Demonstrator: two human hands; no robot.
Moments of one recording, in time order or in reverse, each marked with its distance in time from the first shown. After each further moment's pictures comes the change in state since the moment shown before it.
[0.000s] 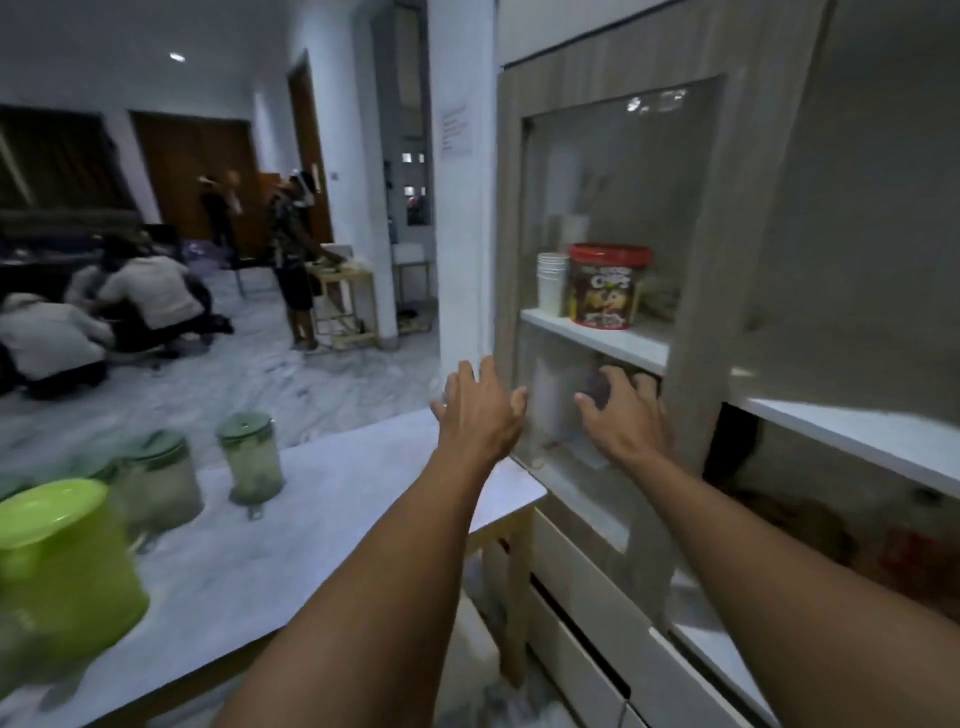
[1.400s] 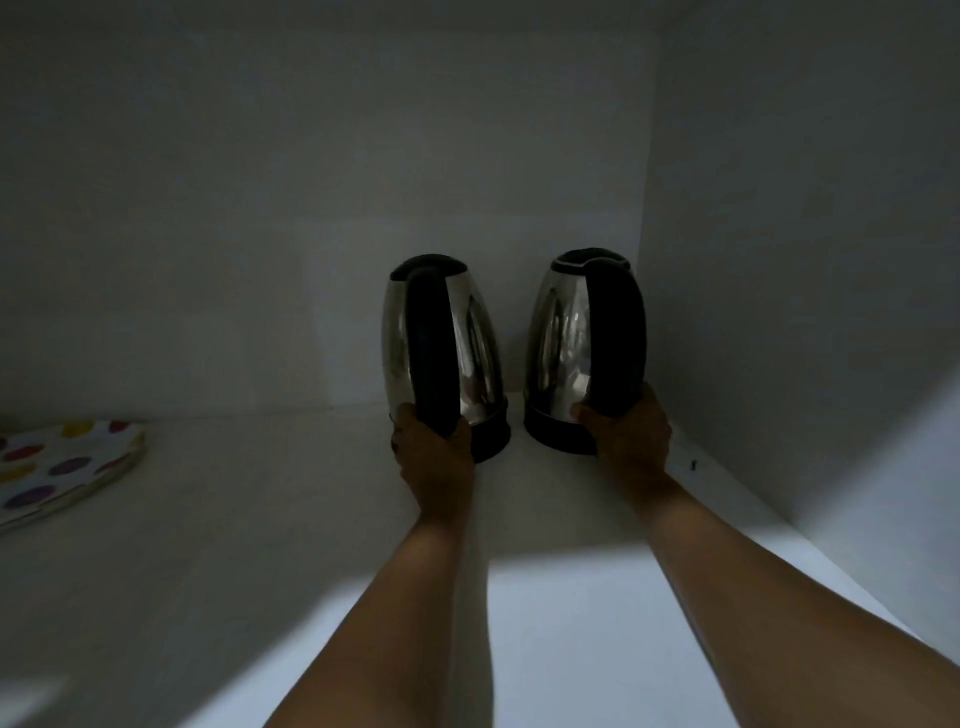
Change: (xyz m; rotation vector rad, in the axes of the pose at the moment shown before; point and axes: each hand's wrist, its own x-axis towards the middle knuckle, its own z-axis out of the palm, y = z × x) left_hand 0.054 0.575 0.383 -0.957 -0.484 0.236; right_hand 0.147 0.485 -0.346 0.160 1.092 0.720
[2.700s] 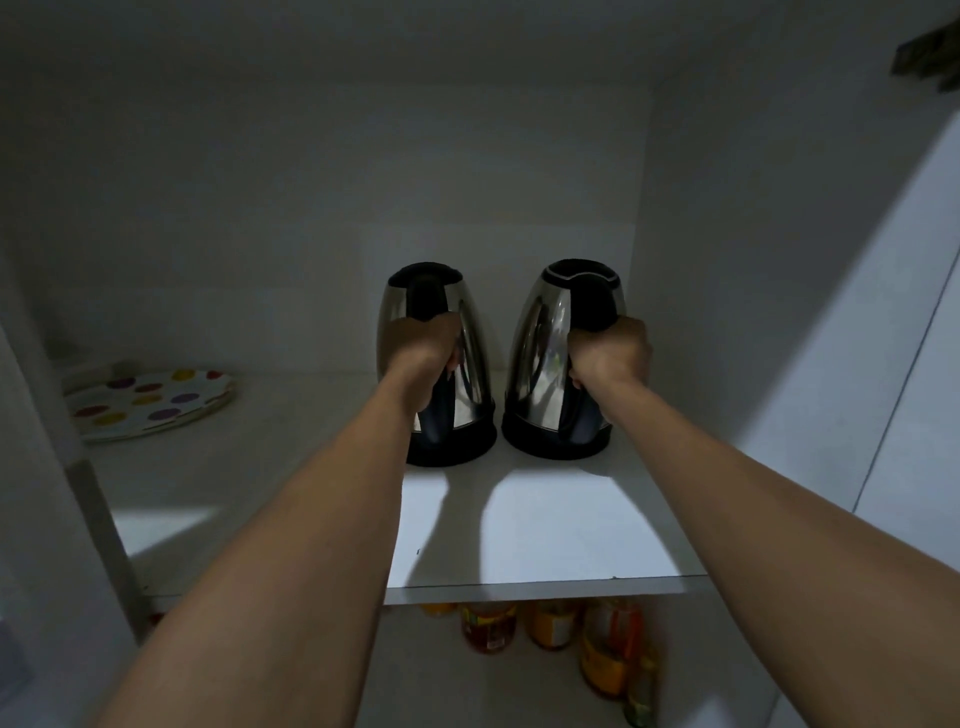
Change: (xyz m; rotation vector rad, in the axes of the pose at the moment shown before) left_hand -0.054 0.112 -0.126 -0.261 -0.231 -0.080; right_hand -0.092 -0.111 -0.068 0.060 -0.053 -0.041
